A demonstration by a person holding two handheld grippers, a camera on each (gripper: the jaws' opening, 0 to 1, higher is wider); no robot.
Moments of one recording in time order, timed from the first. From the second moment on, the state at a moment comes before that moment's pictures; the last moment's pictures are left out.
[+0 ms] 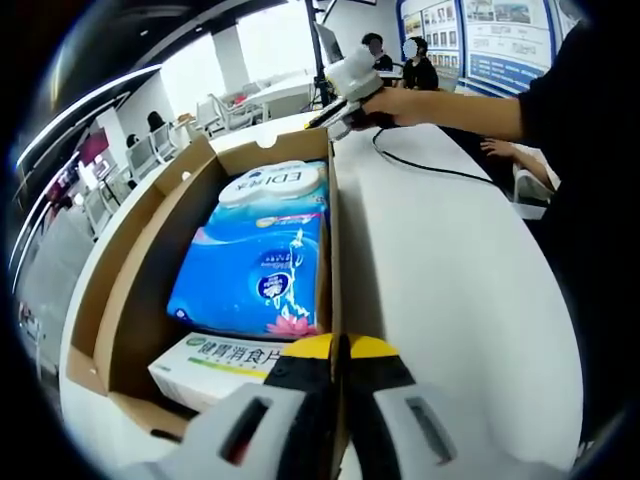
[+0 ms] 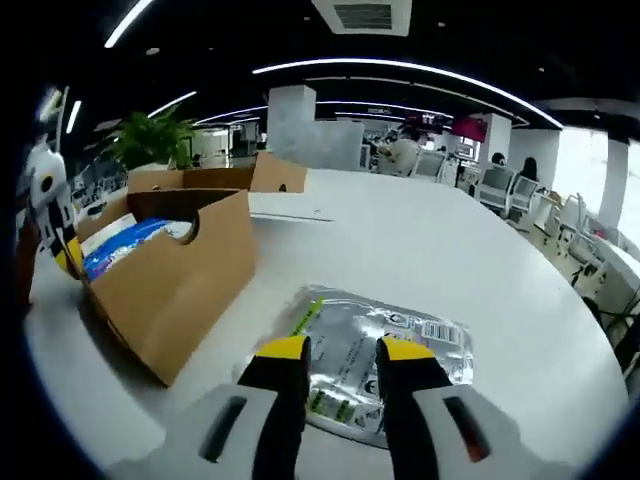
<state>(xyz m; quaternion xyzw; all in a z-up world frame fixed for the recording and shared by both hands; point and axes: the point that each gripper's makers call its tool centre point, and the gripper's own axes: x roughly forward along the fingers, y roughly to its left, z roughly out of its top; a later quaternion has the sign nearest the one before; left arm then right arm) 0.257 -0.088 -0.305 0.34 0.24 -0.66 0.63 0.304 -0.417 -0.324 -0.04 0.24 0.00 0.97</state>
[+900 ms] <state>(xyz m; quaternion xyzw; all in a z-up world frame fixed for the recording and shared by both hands) 0.257 -0.088 -0.306 0.34 0.24 -0.66 0.63 0.298 -0.419 -0.335 -0.01 0.28 0.04 0.96</state>
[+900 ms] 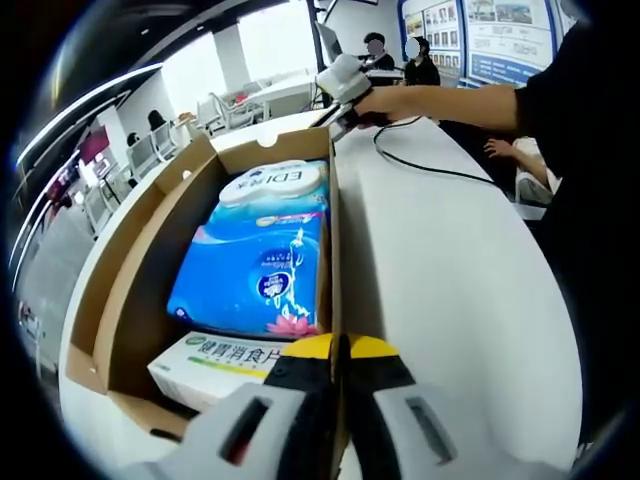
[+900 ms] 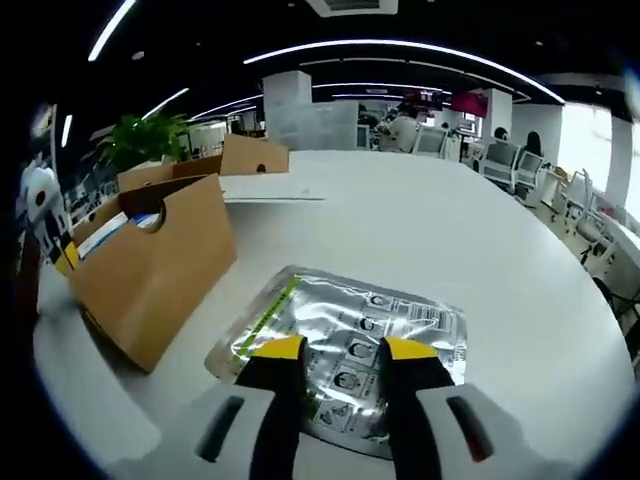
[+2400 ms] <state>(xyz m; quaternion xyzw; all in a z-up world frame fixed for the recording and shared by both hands) 0.257 -0.088 -0.307 0.35 0.24 -0.65 0.63 0.307 -0.425 -0.336 -0.05 0.29 0.14 0.95</state>
